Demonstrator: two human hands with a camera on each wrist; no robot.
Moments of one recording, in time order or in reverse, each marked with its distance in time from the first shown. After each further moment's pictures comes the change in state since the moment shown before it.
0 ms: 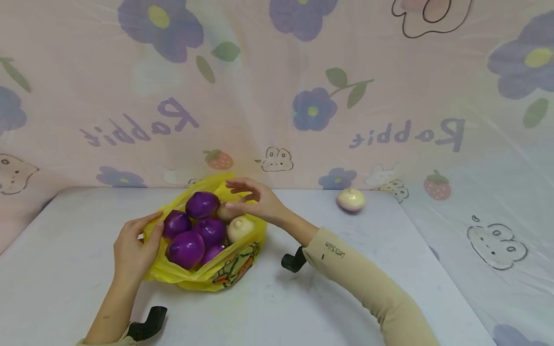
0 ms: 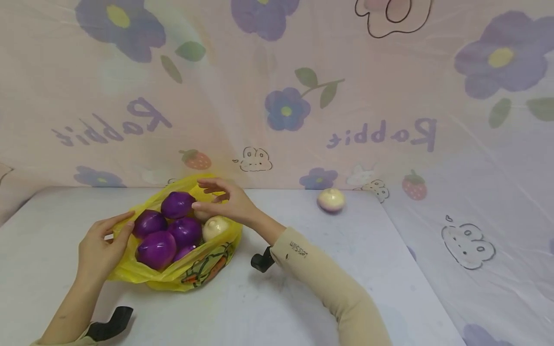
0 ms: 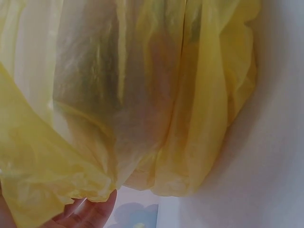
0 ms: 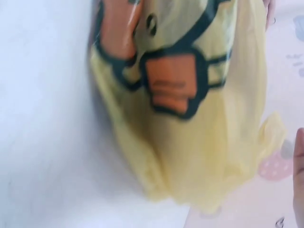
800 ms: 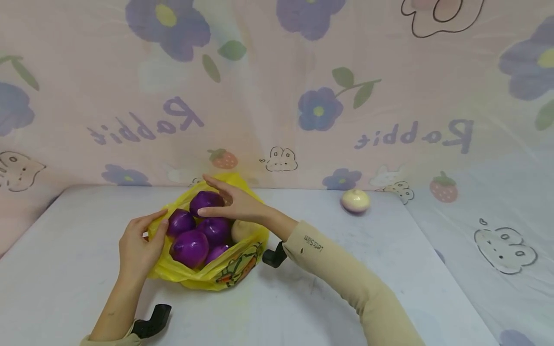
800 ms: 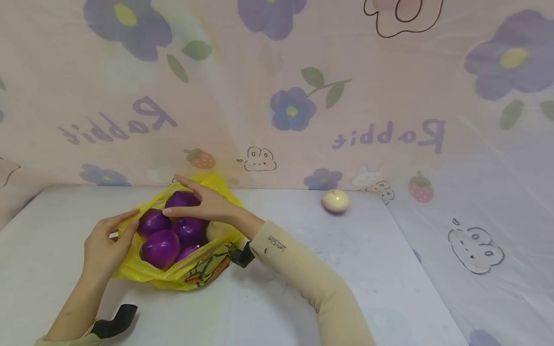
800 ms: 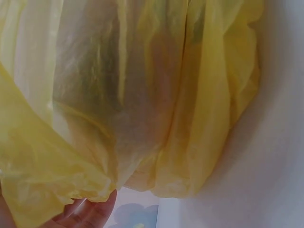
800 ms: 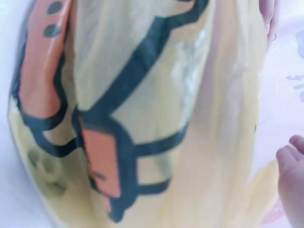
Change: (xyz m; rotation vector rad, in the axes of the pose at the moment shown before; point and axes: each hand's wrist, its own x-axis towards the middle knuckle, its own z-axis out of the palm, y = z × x) left_hand 0.001 0.002 -0.001 0.011 -0.005 -0.001; right_hand 0.036 -0.011 0.037 -0.041 -0.195 0.216
